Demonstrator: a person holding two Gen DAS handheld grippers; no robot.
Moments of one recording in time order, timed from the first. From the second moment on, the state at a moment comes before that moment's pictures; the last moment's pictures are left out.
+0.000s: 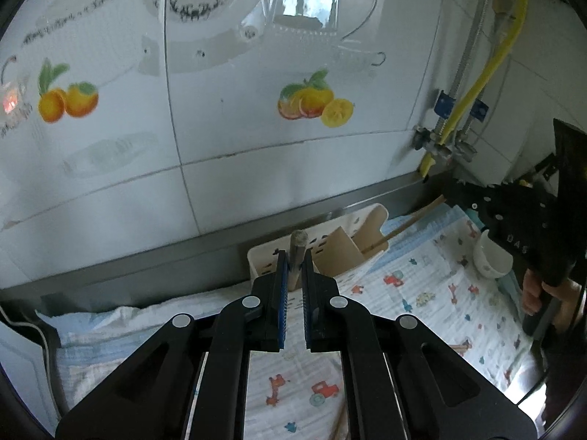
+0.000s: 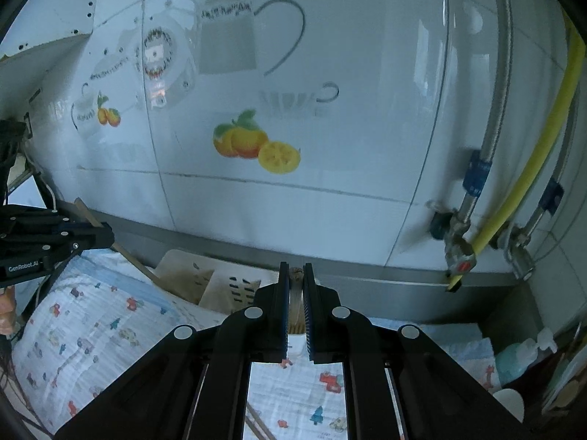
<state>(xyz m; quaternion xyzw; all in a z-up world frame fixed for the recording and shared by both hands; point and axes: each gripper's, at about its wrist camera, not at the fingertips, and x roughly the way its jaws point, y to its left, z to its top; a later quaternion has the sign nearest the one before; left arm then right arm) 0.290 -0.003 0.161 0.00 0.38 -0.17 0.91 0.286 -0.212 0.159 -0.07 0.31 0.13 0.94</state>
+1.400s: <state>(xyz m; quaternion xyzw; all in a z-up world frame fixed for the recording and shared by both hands) 0.055 0.036 0.060 -0.03 0.33 -0.16 0.93 0.061 -0.255 0.083 -0.05 0.28 0.18 0.94</state>
